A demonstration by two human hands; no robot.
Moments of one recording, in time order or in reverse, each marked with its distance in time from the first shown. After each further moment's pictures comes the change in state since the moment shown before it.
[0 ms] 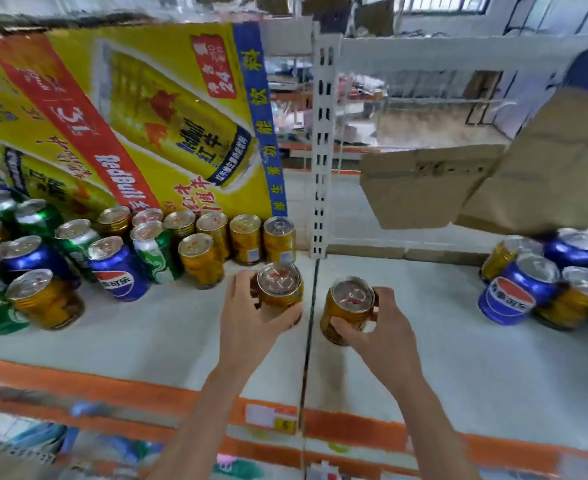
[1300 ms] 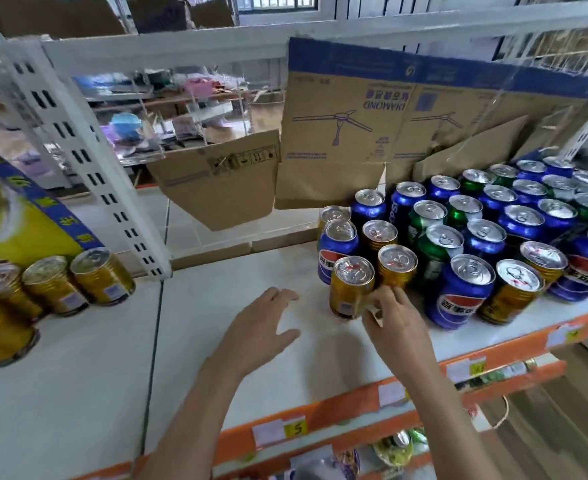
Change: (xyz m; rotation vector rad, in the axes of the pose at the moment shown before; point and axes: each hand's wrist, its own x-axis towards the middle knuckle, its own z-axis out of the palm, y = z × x) left_hand -0.033 0.113 0.179 0.333 -0.767 0.449; right_hand -0.031 0.147 -0.169 -0.395 0.386 0.057
